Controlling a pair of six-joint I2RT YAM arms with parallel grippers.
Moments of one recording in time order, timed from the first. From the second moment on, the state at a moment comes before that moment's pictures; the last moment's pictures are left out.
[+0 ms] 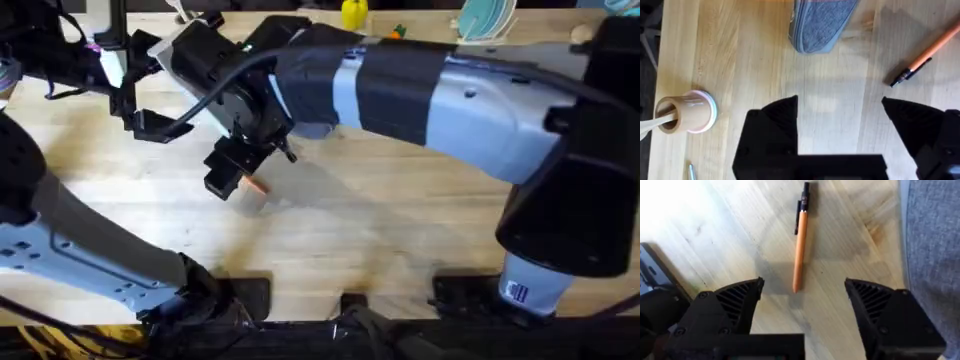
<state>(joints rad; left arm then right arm) 0.51 1.87 1.48 -1.23 0.70 2.04 1.00 2.10 1.80 -0.92 -0.10 0.08</state>
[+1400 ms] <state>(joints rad) 0.58 1.89 1.48 -1.24 0.68 2.04 0.98 2.10 1.85 -1.01 -0.03 0.04</state>
